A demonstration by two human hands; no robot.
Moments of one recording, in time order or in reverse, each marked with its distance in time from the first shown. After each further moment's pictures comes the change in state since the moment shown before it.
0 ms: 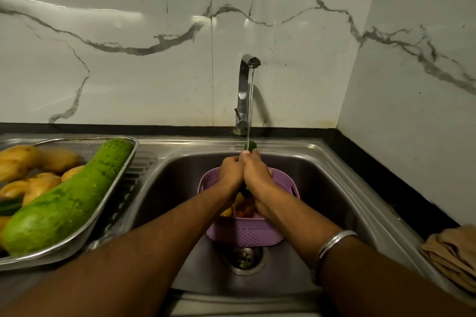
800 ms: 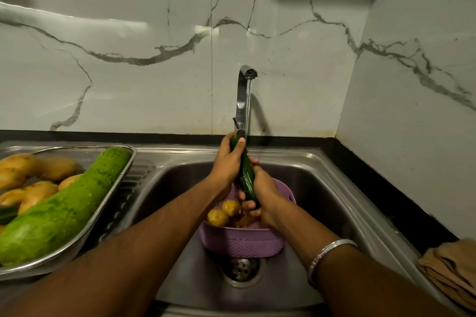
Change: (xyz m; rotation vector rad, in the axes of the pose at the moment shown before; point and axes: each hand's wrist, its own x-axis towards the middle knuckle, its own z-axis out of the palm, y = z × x) left_hand 0.012 0.034 -0.007 -0.483 -0.031 0.149; right_hand -0.007 0.002 -0.029 0.194 -0.166 0.386
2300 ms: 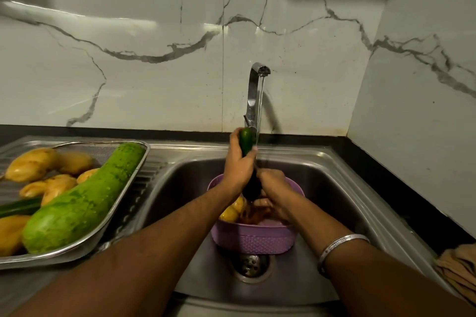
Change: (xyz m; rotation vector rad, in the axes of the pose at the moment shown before) left_hand -0.010 -0.010 -0.008 0.279 0.055 0.184; right_hand 0.006 -0.003 -0.002 -0.146 0.034 -0.137
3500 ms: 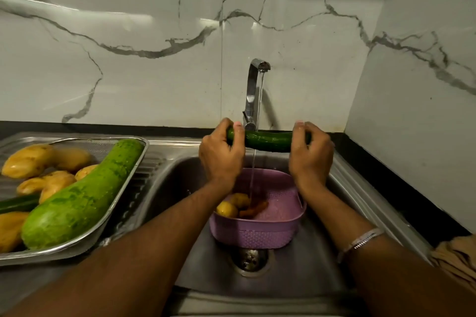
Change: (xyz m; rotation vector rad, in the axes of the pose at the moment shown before) left_hand -0.013 0.025 -0.026 0.426 0.401 0.465; right_hand -0.028 -0.038 -0.037 -0.292 0.798 -0.834
